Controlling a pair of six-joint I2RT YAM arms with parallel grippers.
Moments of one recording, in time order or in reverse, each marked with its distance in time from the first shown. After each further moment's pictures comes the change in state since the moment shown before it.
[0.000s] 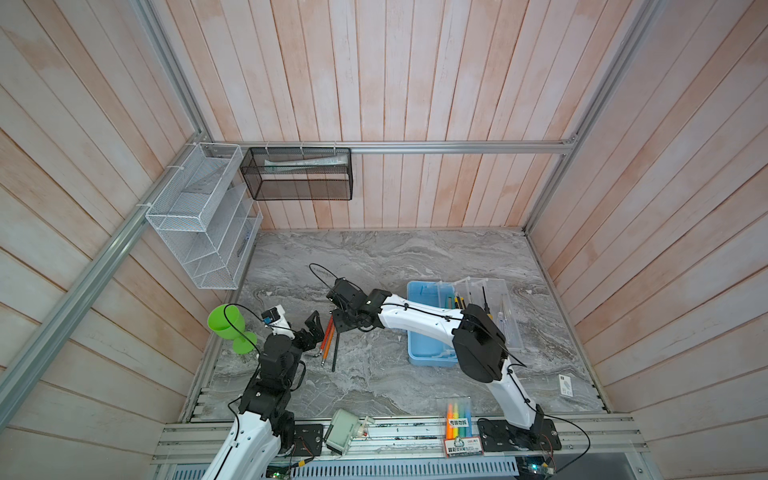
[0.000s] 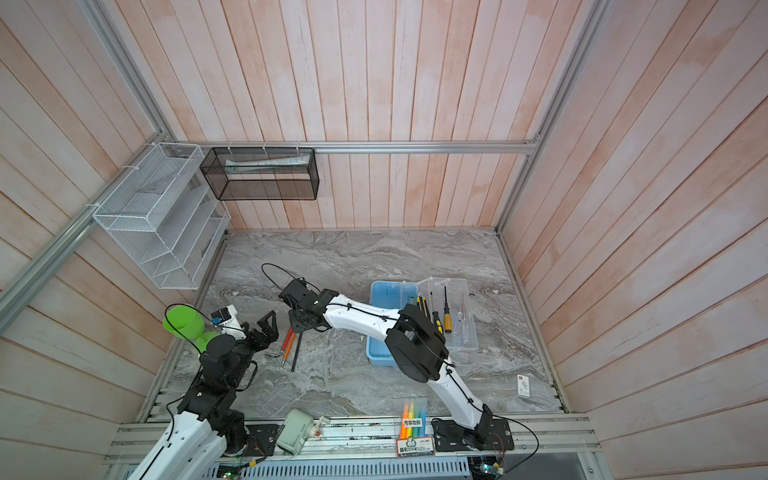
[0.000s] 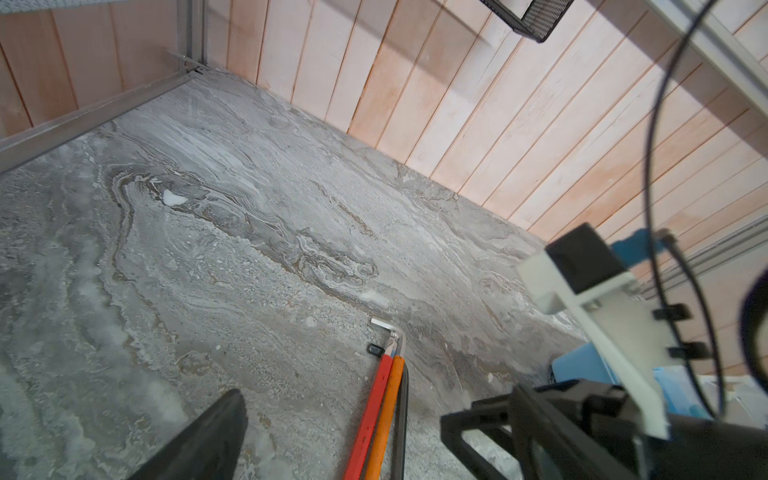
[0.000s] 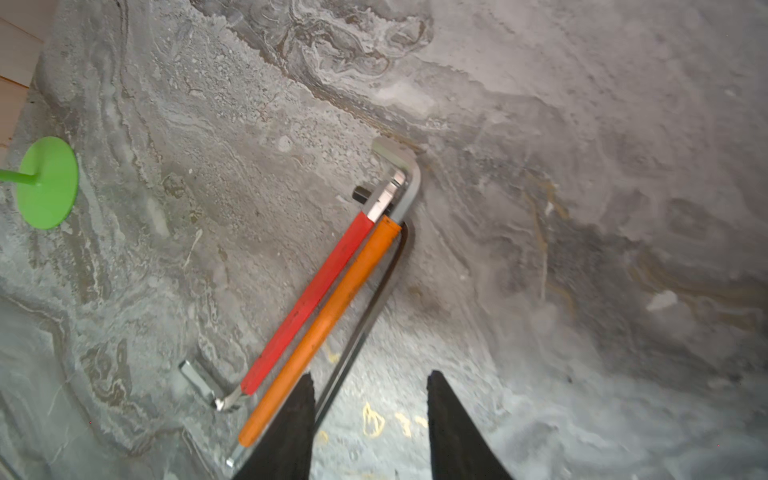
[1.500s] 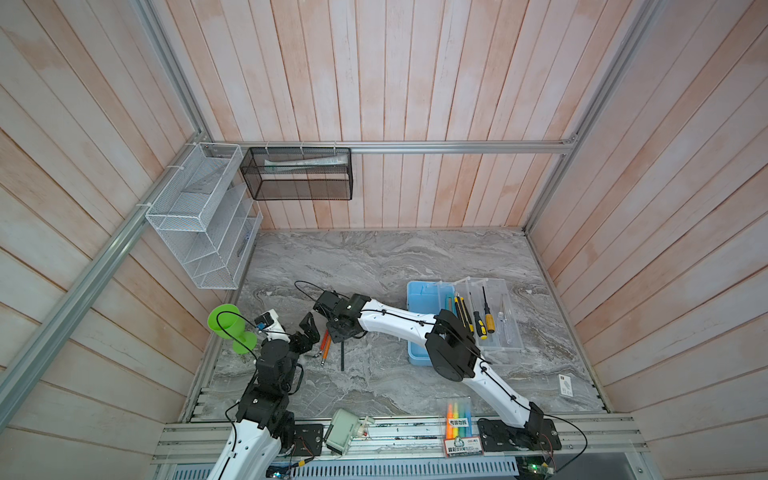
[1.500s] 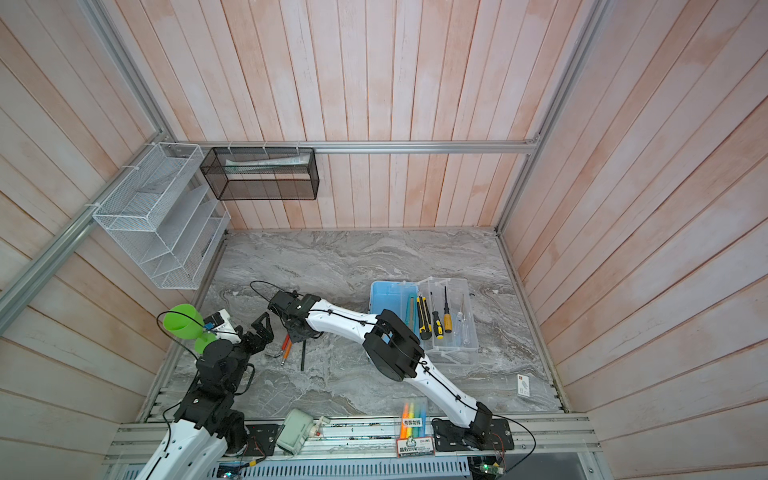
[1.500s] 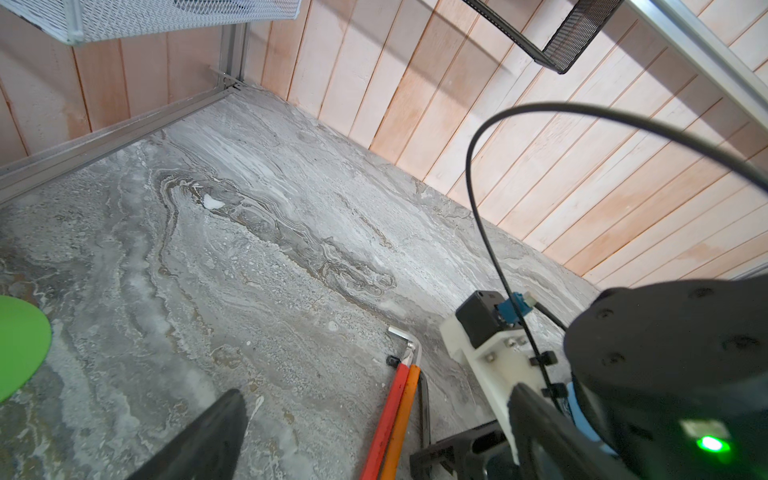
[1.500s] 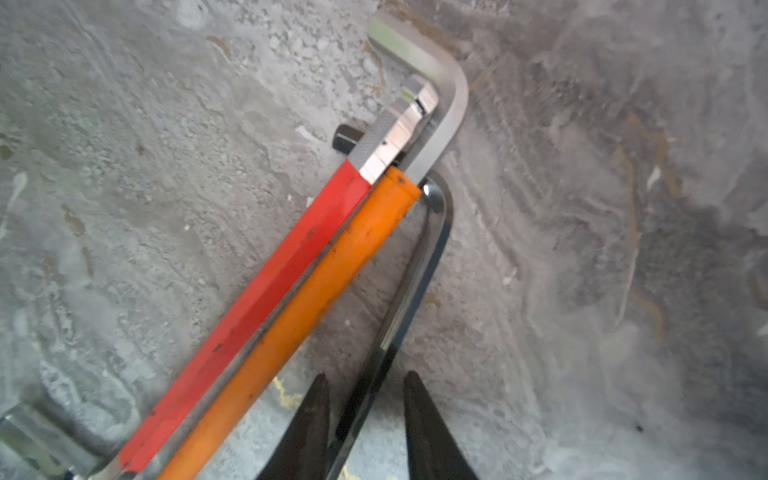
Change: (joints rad) left arm 0.004 -0.086 -0.014 -0.063 -0.061 -0.026; right arm 0.029 0.194 0.199 -0.217 0.041 -0.041
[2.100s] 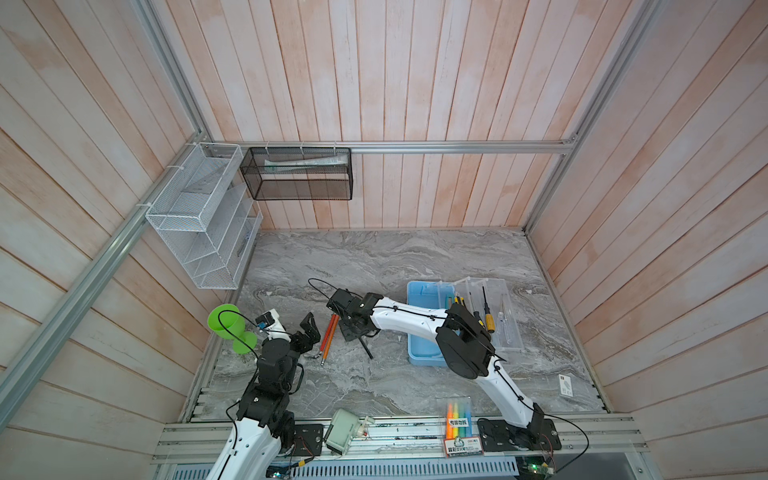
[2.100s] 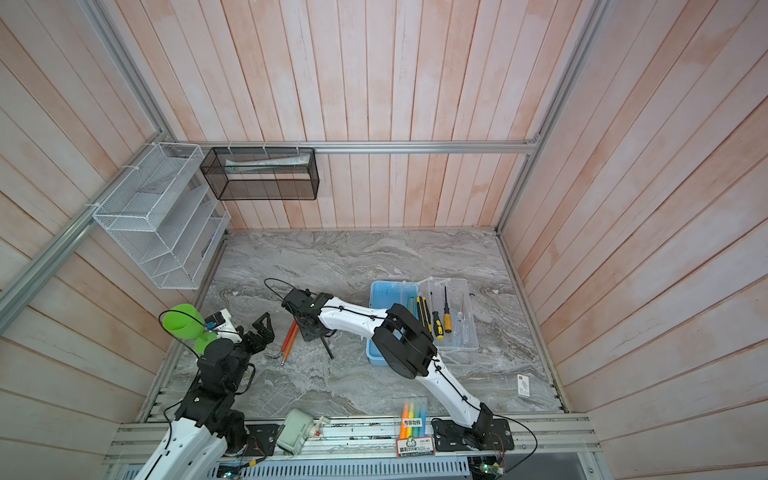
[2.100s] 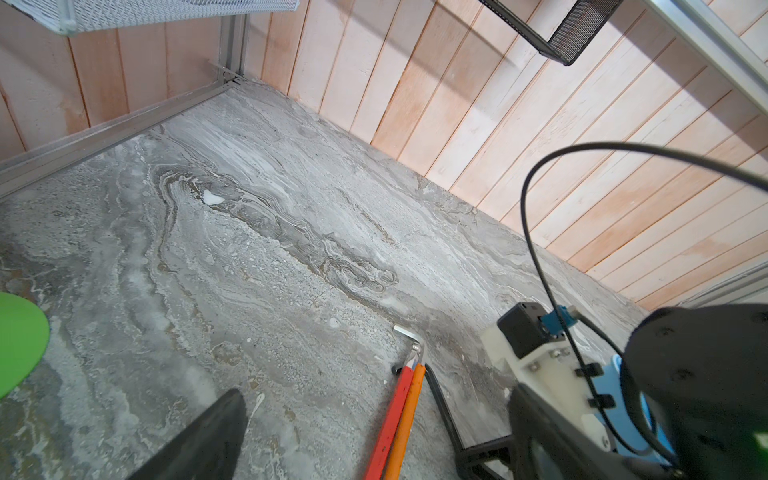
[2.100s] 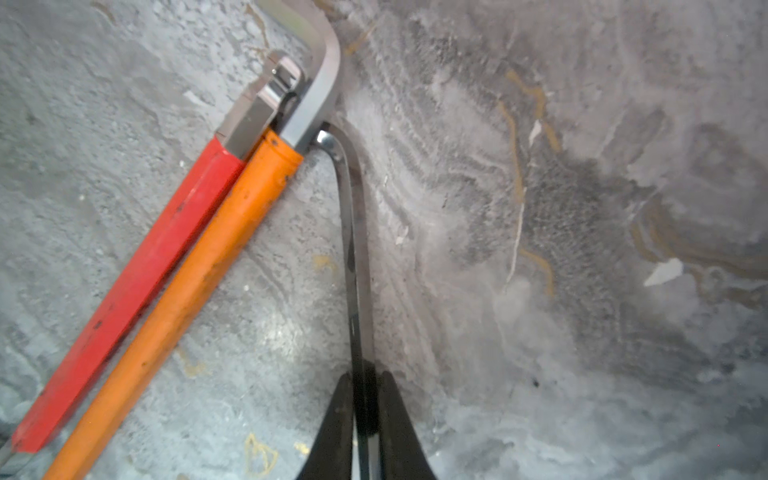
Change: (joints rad) left arm 0.000 0.018 0.000 0.008 0.003 0.000; right arm -0.044 -0.128 -0.233 0.101 0.006 -0.021
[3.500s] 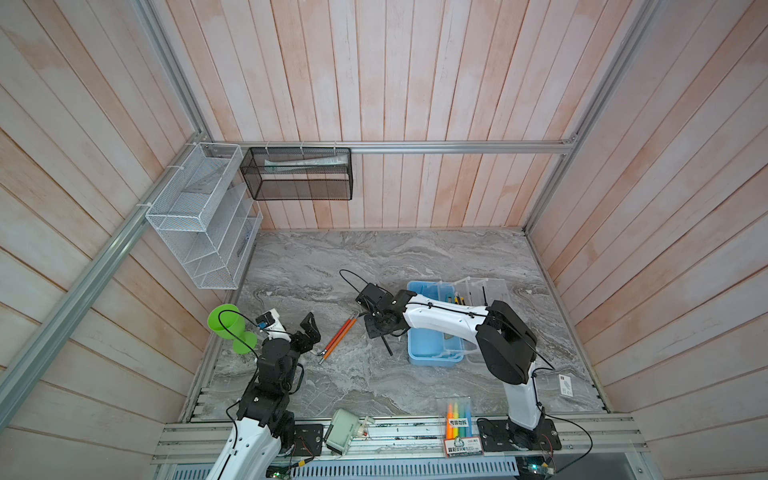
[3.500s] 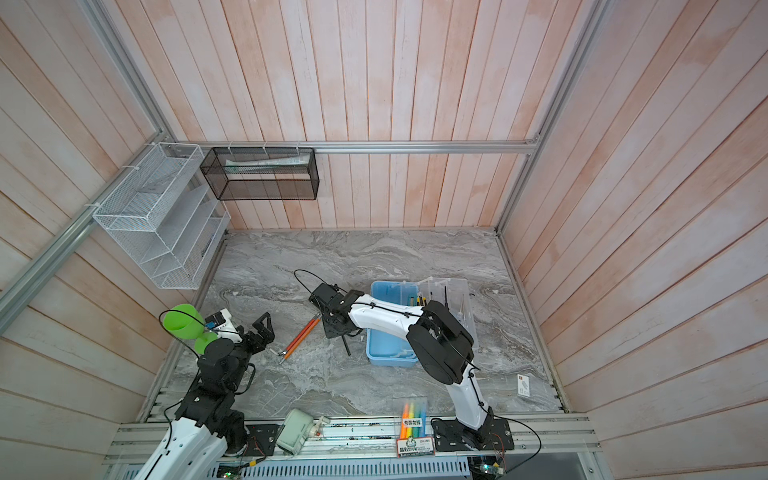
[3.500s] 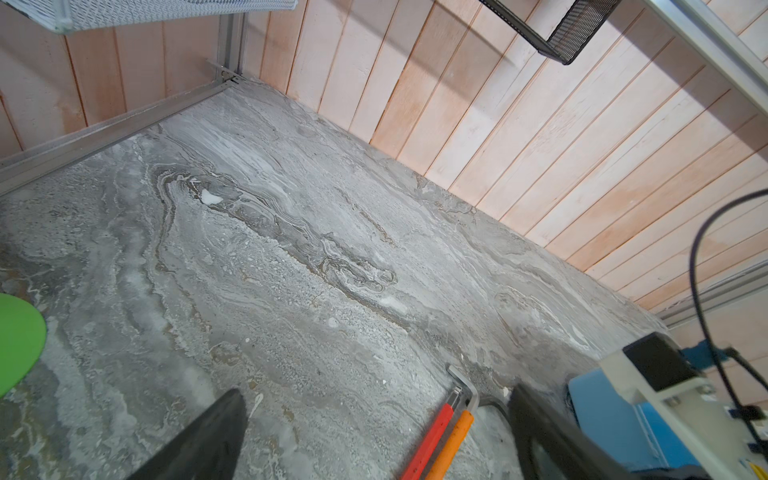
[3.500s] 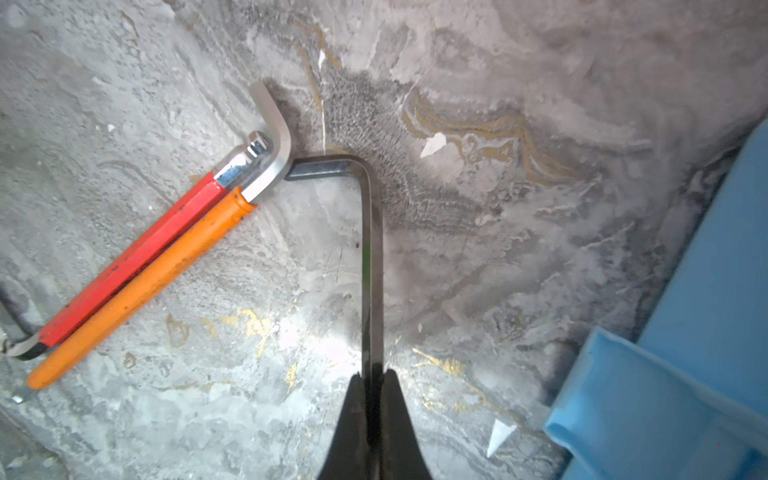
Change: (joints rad) left arm 0.001 0.003 0.000 0.003 0.005 0.000; right arm -0.078 -0.318 -0.382 0.098 -0.019 0.075
